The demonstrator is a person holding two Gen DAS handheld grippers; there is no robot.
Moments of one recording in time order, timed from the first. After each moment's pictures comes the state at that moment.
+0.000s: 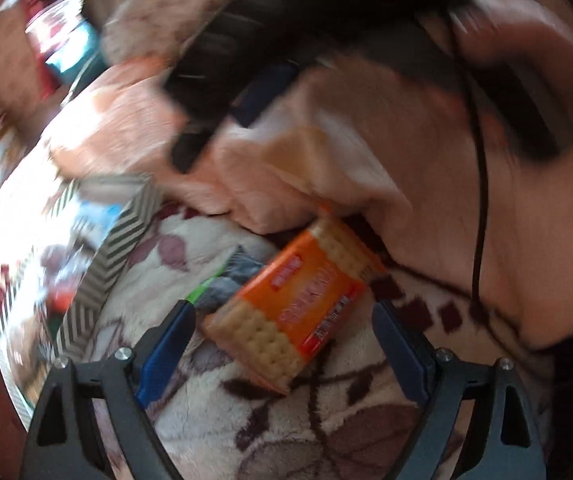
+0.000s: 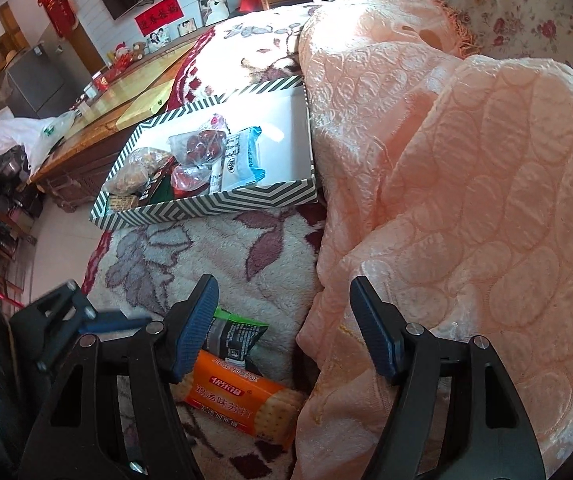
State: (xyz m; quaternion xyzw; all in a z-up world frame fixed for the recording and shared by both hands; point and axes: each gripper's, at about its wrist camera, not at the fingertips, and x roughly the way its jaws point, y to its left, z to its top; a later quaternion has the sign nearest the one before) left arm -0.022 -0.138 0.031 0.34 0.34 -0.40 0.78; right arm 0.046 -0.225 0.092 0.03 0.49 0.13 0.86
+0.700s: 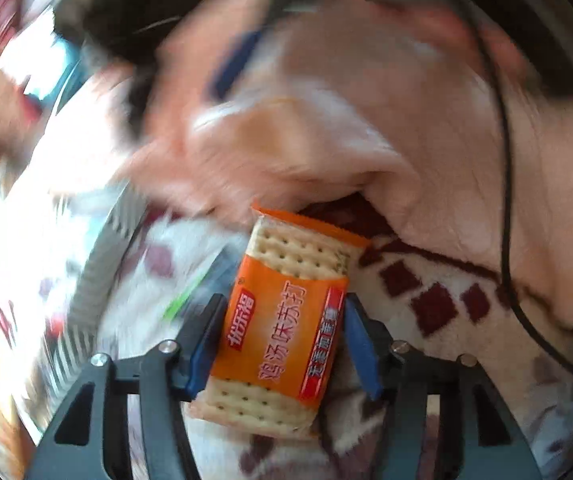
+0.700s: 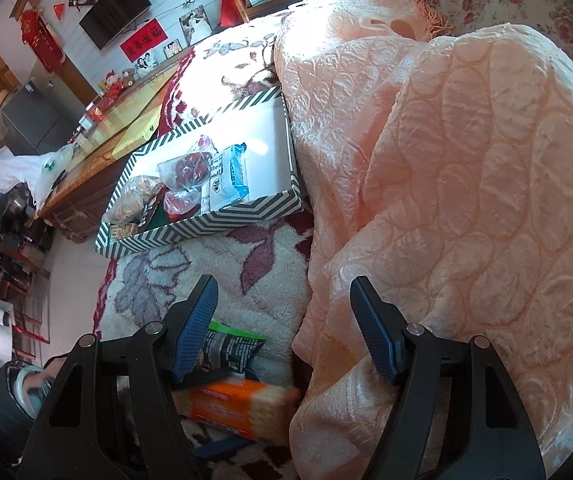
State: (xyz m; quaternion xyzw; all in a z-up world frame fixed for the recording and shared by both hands) left arm -0.008 -0.142 0.021 0.34 0.35 -0.38 0.78; right arm 0.048 -0.246 0.094 0.09 0.48 0.12 0.87
